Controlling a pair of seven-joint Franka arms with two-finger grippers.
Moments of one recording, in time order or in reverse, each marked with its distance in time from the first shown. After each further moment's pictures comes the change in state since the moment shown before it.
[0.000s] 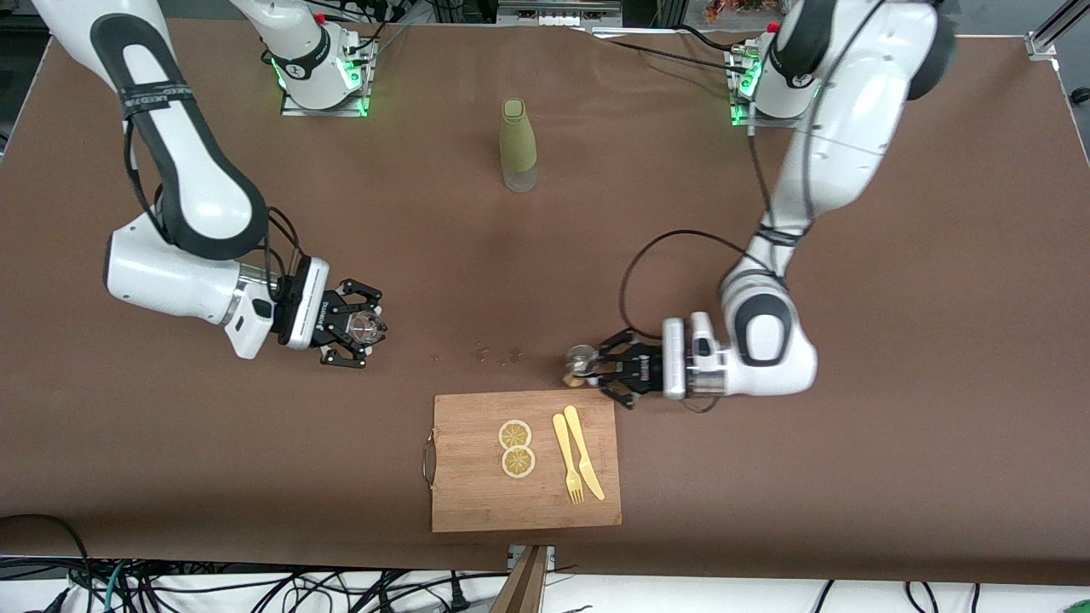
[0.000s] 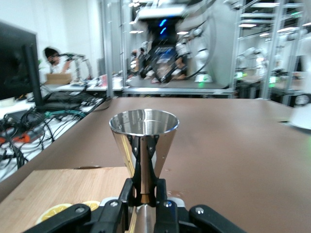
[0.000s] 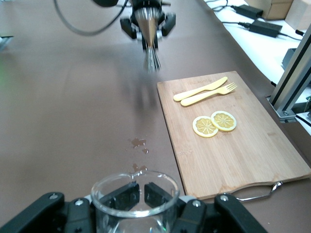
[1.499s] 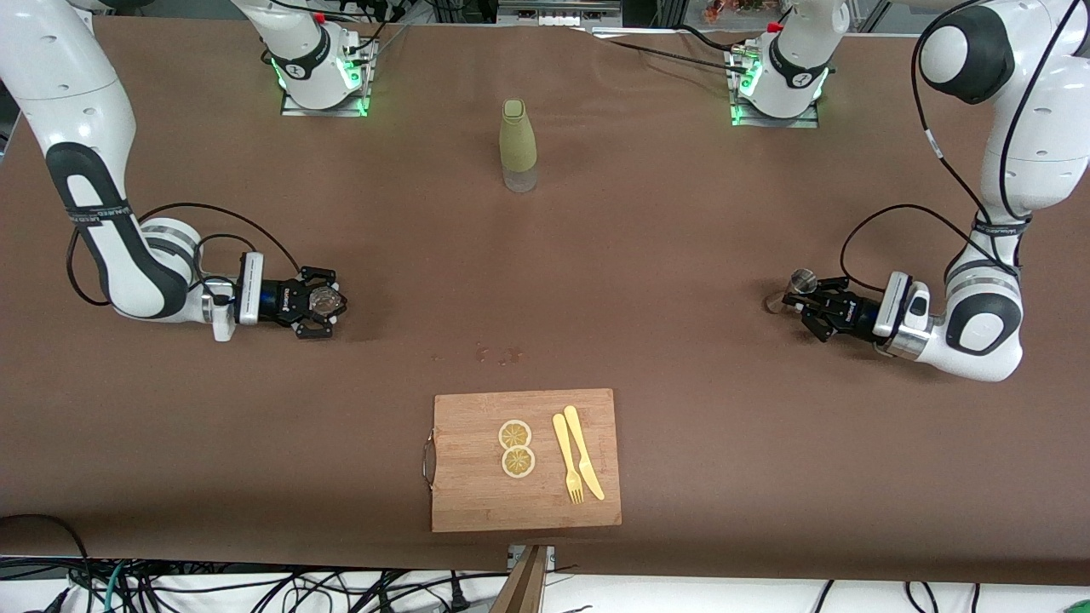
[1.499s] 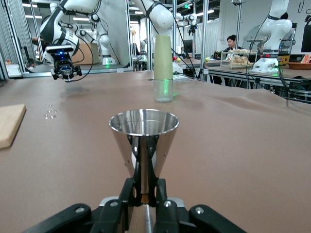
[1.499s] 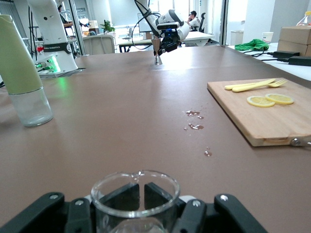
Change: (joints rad) left arm 0.549 0.042 -0.009 -0.110 0.734 -0.458 0.358; right arm -0.118 0.239 -0.223 -0.113 0.235 -0.412 -0.656
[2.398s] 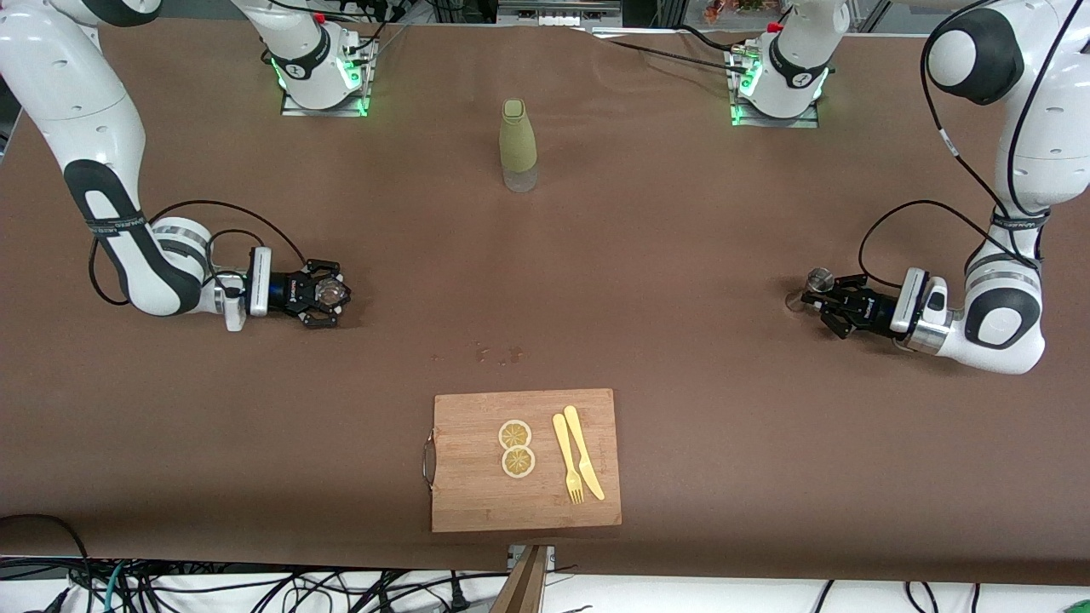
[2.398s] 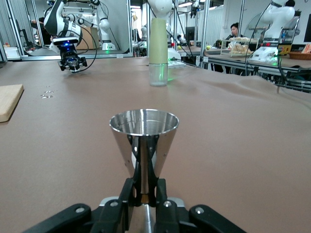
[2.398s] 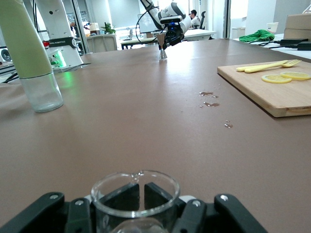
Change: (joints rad) left arm 0.026 0.005 0.030 0.008 0.046 0.028 0.020; right arm 0.000 0.051 -0.037 -0.037 0.000 0.000 -0.071
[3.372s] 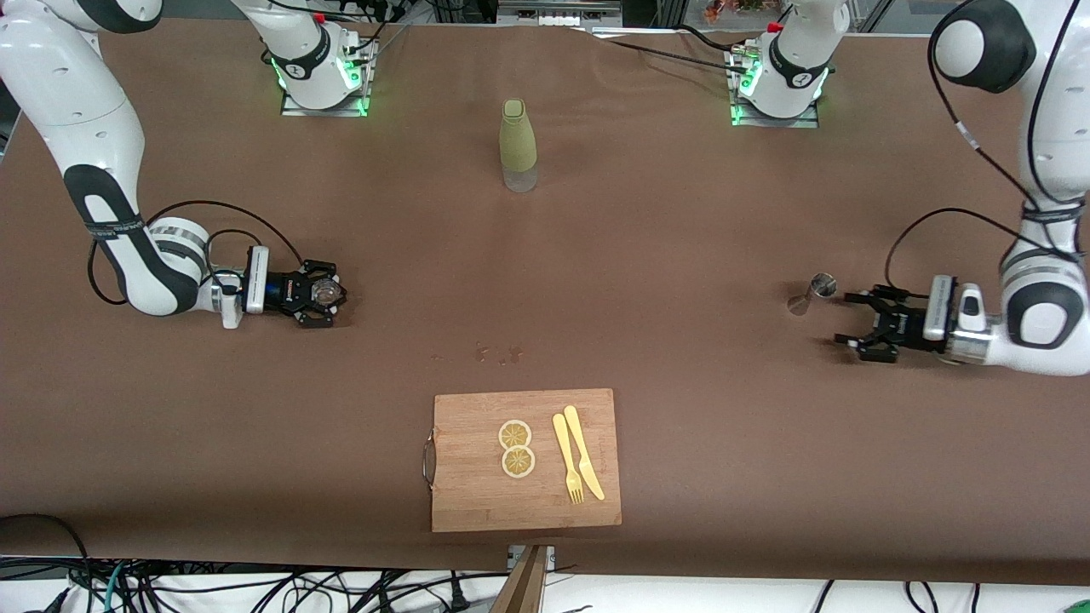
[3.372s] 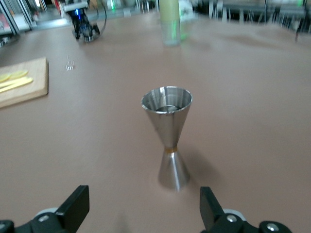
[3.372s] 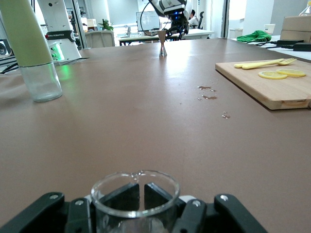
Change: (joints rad) left arm 0.016 -0.095 0.030 0.063 0.054 0.133 0.038; right arm -0.001 0.012 -0.027 0.000 0.009 -0.001 -0.051
